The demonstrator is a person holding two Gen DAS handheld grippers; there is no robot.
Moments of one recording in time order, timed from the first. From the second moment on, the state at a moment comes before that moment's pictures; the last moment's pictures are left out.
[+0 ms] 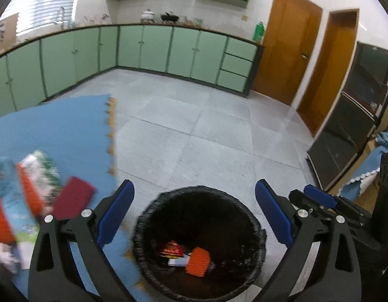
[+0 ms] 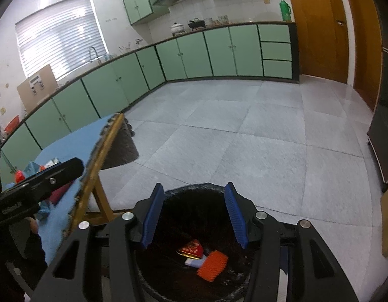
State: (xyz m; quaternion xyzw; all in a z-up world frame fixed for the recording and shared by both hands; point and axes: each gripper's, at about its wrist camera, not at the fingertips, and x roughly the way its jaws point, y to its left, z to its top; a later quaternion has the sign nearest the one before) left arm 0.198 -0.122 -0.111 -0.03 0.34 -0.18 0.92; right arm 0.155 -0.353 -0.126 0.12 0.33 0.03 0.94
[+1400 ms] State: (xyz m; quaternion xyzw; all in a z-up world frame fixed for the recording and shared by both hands) left arm 0.117 0.125 -0.135 -0.07 0.37 0.06 0.93; right arm 0.172 -0.110 -0.118 0.03 0.34 0.21 0.92
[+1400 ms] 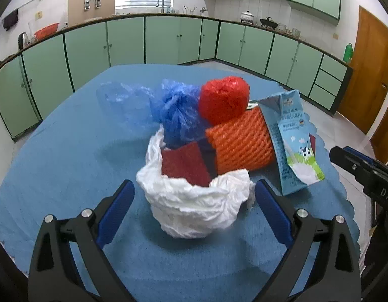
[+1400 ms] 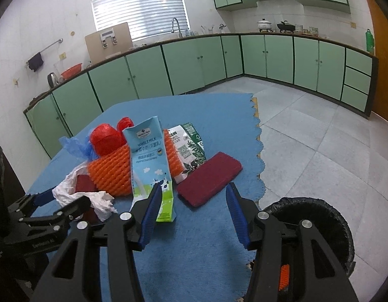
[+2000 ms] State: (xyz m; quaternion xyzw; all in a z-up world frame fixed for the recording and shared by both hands) left arm 0.107 0.130 -0.133 -0.08 0.36 0.07 0.93; right arm 0.168 -0.082 -0.119 0.00 0.33 0.24 0.91
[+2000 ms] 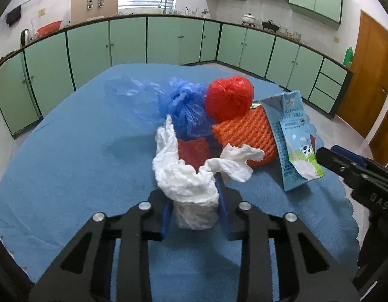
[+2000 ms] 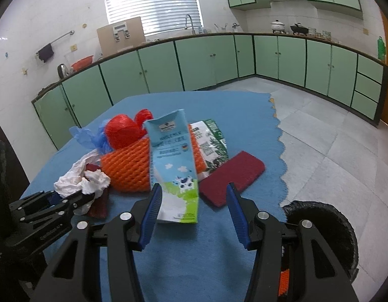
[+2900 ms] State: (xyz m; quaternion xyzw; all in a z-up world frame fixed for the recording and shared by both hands) left arm 0.096 0.145 -0.103 -0.09 0.30 0.09 0.95; right arm 0.192 -0.044 -0.119 -0.02 0.34 0.24 0.91
